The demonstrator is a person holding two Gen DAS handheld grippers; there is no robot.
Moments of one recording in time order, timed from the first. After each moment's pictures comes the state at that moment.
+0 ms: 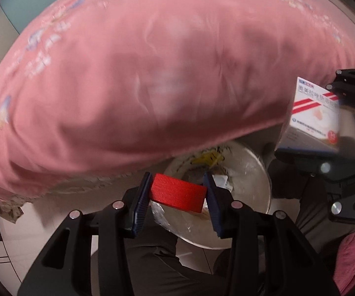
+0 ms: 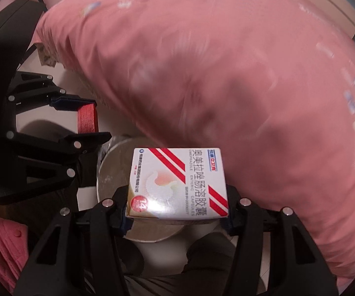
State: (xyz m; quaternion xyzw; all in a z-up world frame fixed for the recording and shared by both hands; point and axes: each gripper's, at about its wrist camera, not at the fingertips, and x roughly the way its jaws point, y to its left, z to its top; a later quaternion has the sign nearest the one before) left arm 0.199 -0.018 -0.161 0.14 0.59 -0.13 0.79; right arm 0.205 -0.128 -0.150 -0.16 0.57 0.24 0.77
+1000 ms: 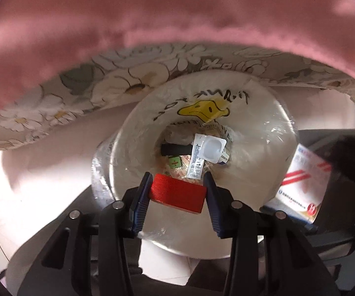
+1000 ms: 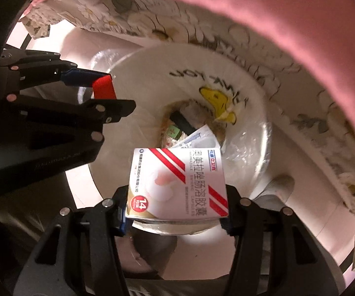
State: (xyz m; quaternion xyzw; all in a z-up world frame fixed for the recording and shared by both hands) left arm 0.203 -0.016 -0.314 0.07 0.70 -0.11 0.70; right arm 0.186 -0.108 -0.321 -0.09 0.71 0.26 0.65
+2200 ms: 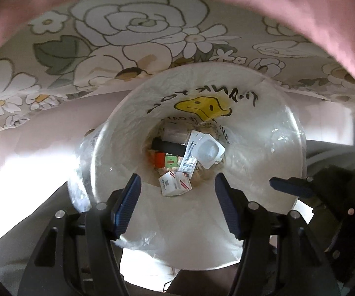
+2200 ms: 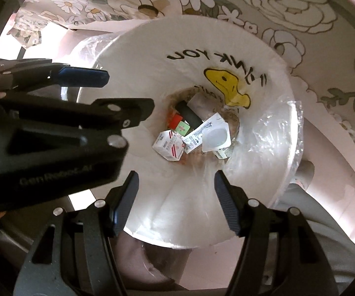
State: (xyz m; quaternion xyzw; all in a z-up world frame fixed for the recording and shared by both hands) left arm 0.208 -0.017 -0.339 0.02 0.72 -0.10 0.69; right arm 0.182 -0.105 -0.352 -0.05 0.72 0.24 0.64
